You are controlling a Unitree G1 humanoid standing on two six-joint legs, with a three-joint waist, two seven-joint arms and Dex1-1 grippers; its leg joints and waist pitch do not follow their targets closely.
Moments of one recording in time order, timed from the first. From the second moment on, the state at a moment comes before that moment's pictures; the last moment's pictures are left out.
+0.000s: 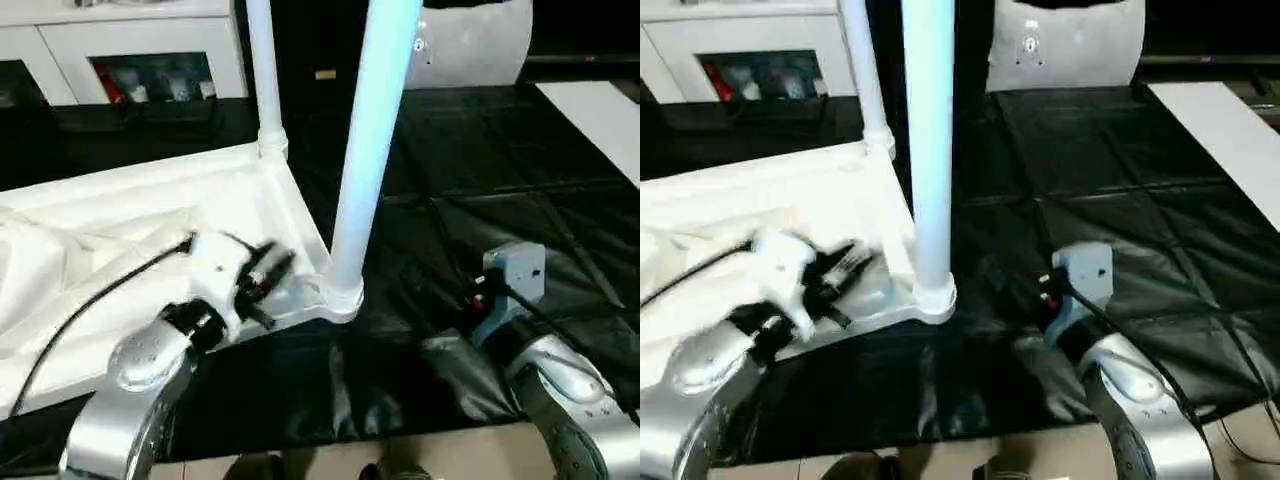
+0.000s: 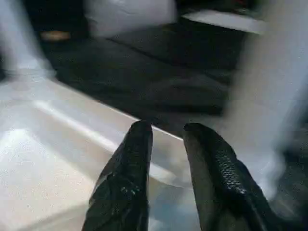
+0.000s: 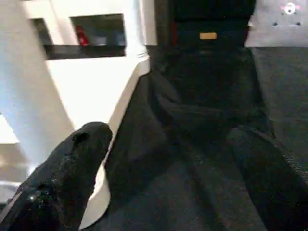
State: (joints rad) left arm -0.03 0.32 -0.09 -0.44 -0.20 0.48 -0.49; right arm 0.06 -0.27 -0.01 -0.50 0.33 0.49 0.35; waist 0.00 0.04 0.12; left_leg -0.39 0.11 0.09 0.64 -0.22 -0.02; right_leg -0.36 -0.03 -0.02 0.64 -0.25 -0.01
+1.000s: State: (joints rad) left arm -0.29 0.65 -0.24 -0.15 -0.23 0.52 -0.98; right arm 0.00 -0.49 0.05 -0.49 0.44 0.61 0.61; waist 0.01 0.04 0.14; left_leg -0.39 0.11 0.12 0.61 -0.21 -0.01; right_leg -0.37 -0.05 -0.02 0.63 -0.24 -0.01
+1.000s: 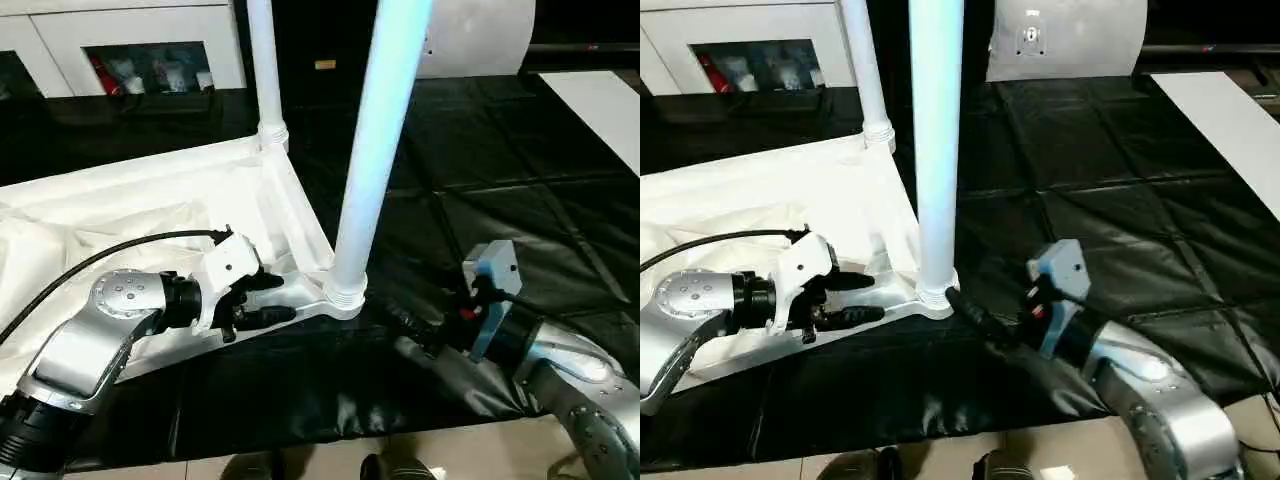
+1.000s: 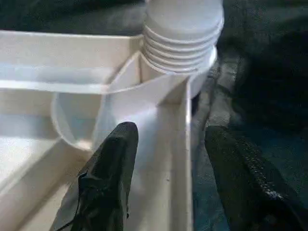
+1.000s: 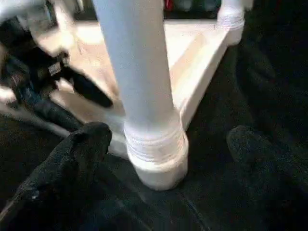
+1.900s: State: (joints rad) left arm -0.29 0.64 -0.29 -0.11 -0.15 0.48 -0.95; right arm 0.04 -0.56 0.13 -0.52 0.42 0.65 0.66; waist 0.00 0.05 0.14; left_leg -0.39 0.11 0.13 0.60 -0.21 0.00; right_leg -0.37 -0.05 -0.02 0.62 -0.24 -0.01
